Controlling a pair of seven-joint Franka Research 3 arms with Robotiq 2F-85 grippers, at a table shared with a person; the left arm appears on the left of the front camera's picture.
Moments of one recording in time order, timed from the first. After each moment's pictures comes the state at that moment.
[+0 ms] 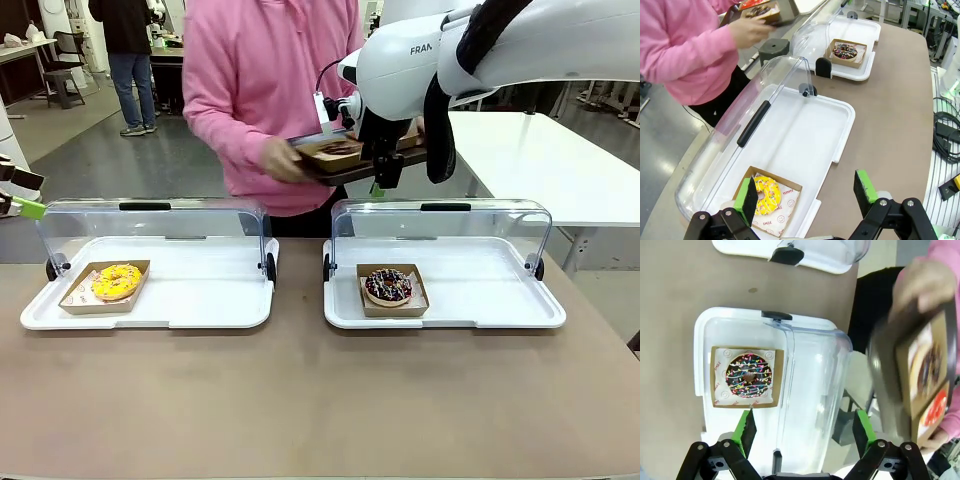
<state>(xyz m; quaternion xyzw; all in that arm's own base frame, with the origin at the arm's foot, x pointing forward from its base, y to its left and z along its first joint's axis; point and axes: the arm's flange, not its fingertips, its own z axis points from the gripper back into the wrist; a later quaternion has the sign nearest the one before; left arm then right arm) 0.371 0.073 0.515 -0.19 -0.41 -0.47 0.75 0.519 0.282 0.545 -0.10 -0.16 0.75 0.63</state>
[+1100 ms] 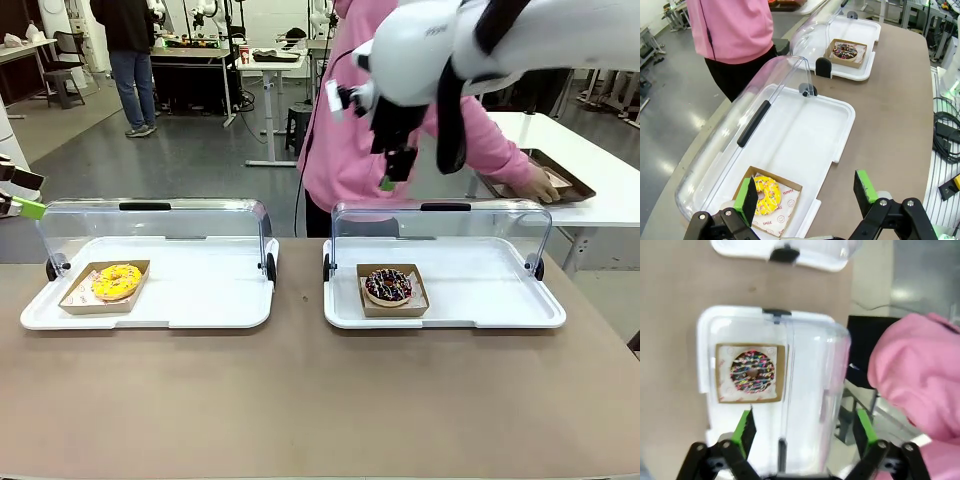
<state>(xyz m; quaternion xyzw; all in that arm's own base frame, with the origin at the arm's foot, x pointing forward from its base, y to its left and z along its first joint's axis) 0.371 0.073 0.515 -0.19 -0.41 -0.47 0.75 0.512 0.252 0.565 -0.09 -0.18 0.74 0.65</state>
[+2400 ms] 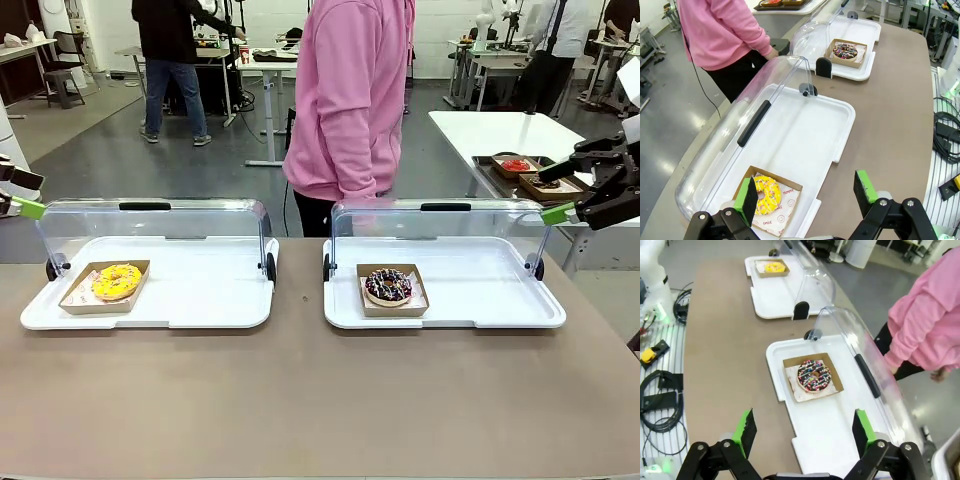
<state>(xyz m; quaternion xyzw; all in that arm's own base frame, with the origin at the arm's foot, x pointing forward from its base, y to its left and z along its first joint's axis) 0.371 0.073 0.515 -0.19 -0.41 -0.47 0.75 0.343 -0.030 0.537 0.18 -0.42 0.55 0.70</state>
